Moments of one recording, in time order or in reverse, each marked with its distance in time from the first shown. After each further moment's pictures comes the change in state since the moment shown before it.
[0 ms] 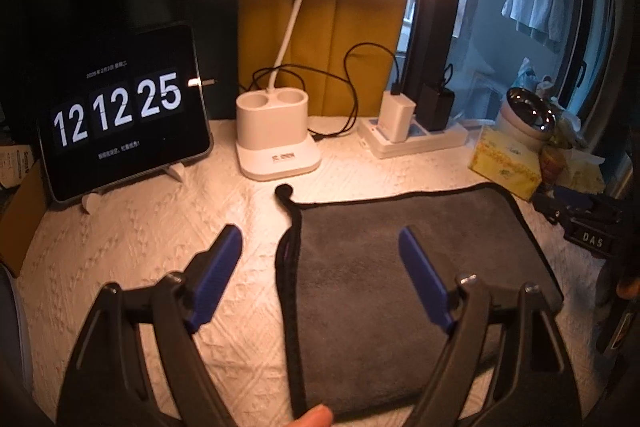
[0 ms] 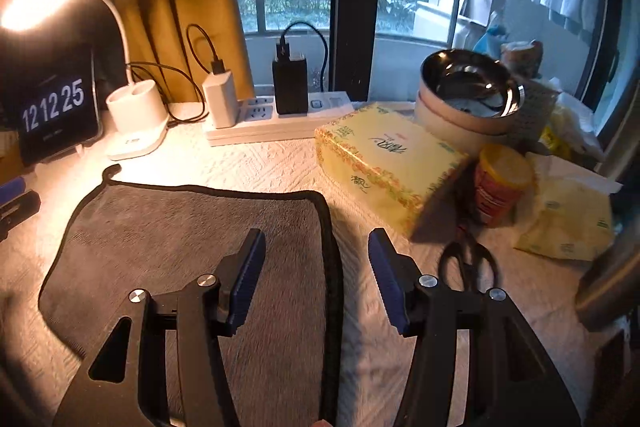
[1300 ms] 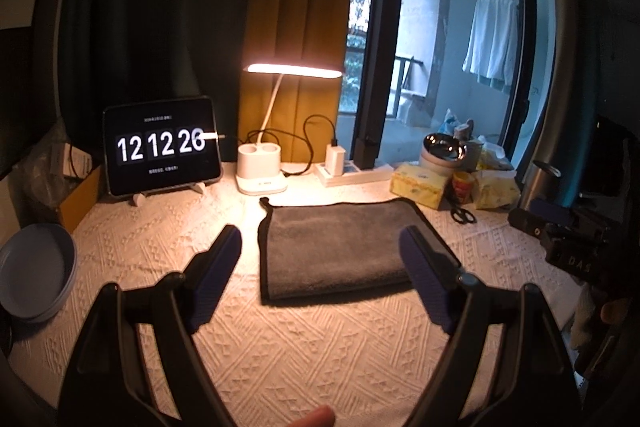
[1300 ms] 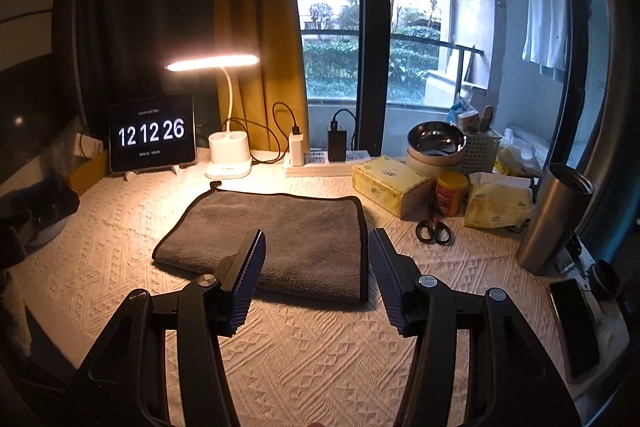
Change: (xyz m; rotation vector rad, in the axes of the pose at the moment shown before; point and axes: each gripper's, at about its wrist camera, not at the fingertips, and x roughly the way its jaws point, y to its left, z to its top) left arm -0.199 -0.034 -0.081 0.003 -0.261 -0.066; right arm -0.204 0.040 -0.090 -0.032 -0.269 0.060
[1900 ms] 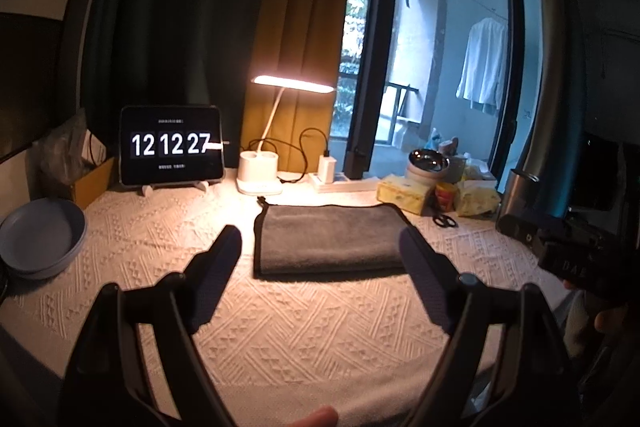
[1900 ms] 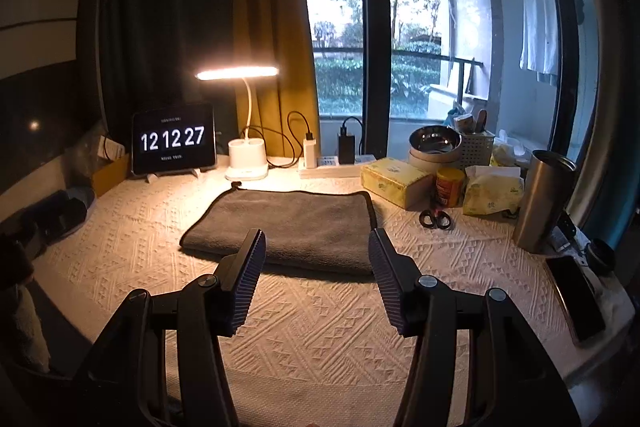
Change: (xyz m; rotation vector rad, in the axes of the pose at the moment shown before) left arm -0.055 -0.009 -0.049 -0.028 -0.104 -0.014; right arm -0.051 0.015 -0.038 0.009 -0.079 0.025
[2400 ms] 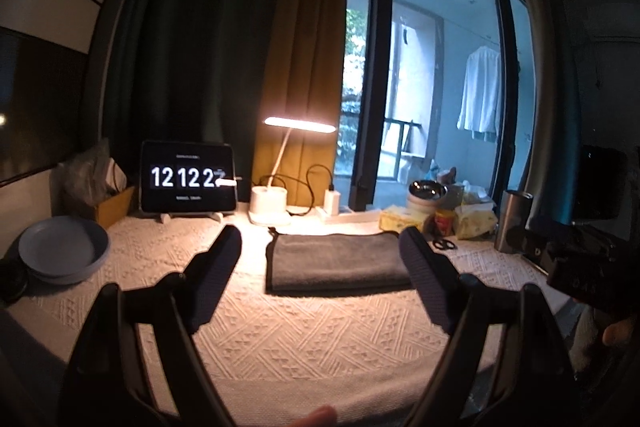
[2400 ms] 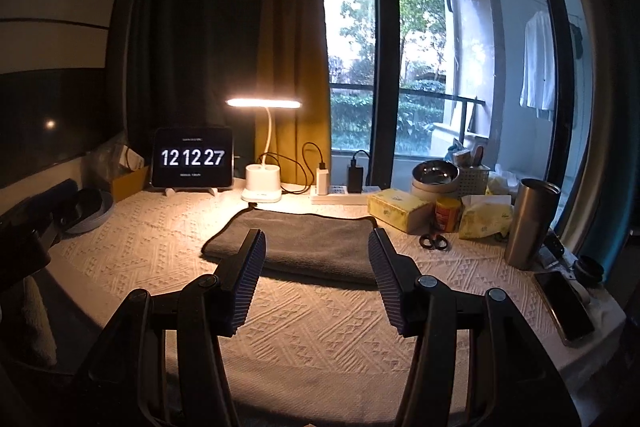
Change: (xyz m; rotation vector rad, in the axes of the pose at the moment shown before) left arm -0.054 -0.004 -0.016 0.013 -0.171 0.037; right arm -0.051 0.025 -0.021 -0.060 -0.136 0.007
